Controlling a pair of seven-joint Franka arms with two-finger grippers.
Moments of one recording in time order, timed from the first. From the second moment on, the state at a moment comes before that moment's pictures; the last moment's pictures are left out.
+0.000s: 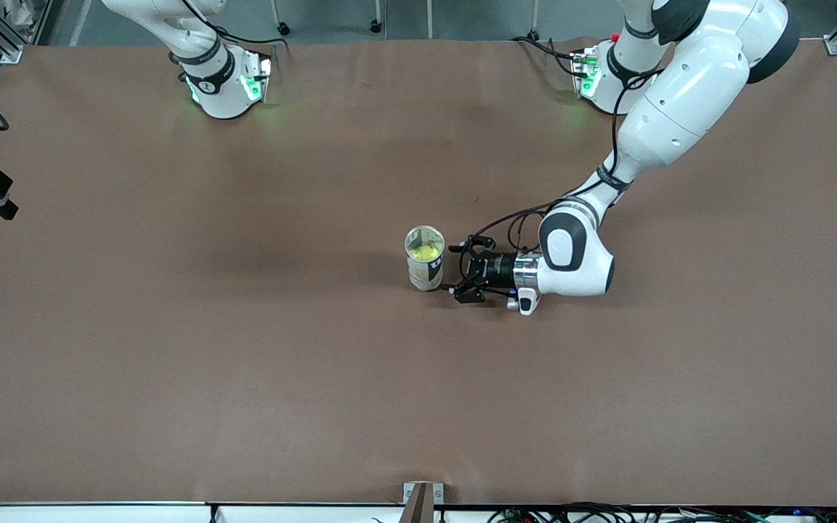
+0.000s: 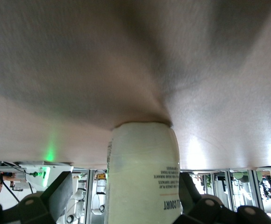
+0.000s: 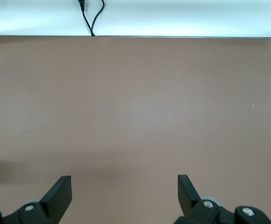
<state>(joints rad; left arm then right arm) -0.10 0.83 -0.44 -1.77 -1.18 2.31 -0.74 -0.03 -0.02 -0.02 -1.52 -0.02 1.72 -0.05</state>
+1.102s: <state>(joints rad) 0.09 0.72 -0.40 -1.59 -0.32 2.18 -0.88 -0.03 -0.02 -0.03 -1.52 -0.03 1.71 -0.05</state>
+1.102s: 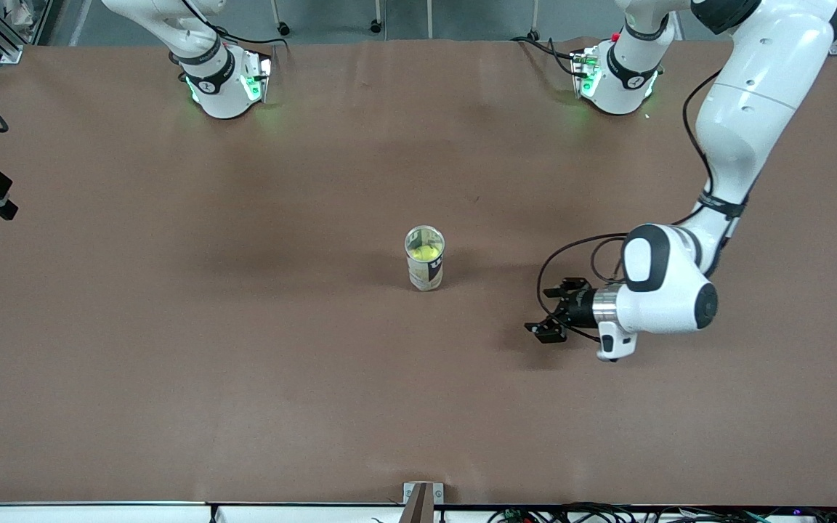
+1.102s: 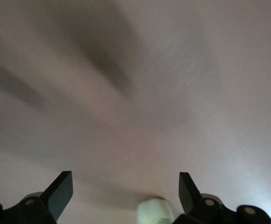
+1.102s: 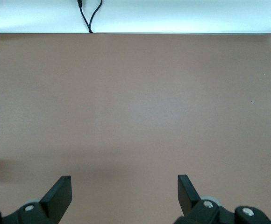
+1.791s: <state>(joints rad) 0.09 0.55 -0.40 -1.44 0.10 1.93 -0.76 -0.03 -0.02 -0.03 -1.52 -0.03 1.71 -0.05</state>
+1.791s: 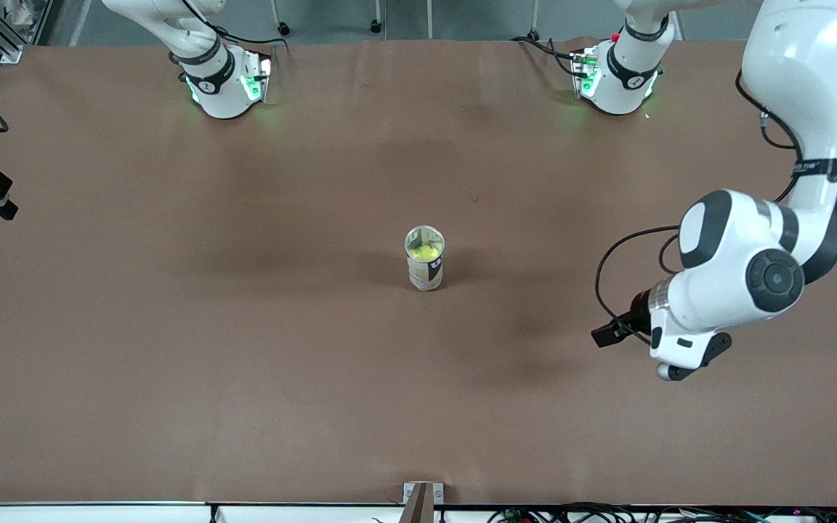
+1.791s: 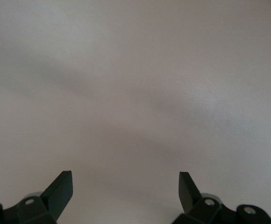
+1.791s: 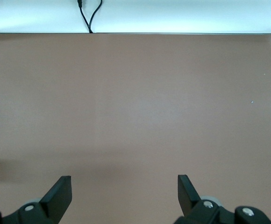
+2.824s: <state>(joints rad) 0.02 0.14 -0.17 -1.44 -0.02 1.56 -0.09 -0.03 -0.02 -0.03 -1.52 -0.03 1.70 -0.05</state>
